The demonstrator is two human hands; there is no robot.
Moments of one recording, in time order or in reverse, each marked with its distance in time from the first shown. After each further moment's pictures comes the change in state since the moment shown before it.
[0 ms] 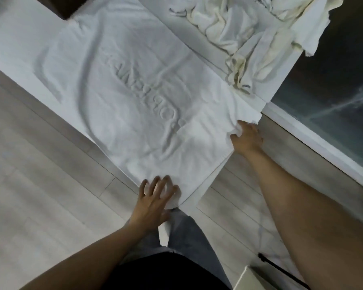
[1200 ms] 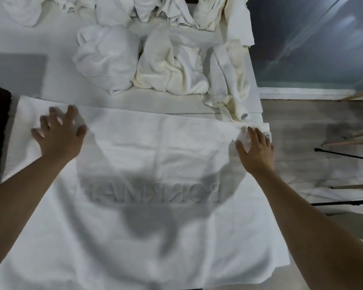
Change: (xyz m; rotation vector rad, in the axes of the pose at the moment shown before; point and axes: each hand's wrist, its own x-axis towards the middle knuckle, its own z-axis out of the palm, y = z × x) left_hand 0.491 -0.383 -0.281 0.103 0.209 -0.048; right_hand 0.059 -0.114 0.034 0.042 0.483 0.516
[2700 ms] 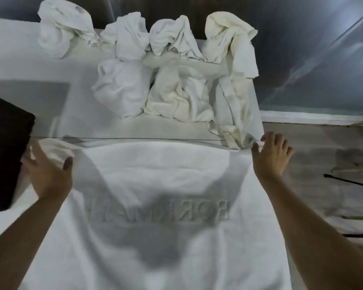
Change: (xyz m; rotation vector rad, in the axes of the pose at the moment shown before) left_hand -0.065 -0.008 -0.042 -0.477 0.258 -0.396; right_hand 0.062 -0.027 -0.044 -0.141 0.347 -0.010
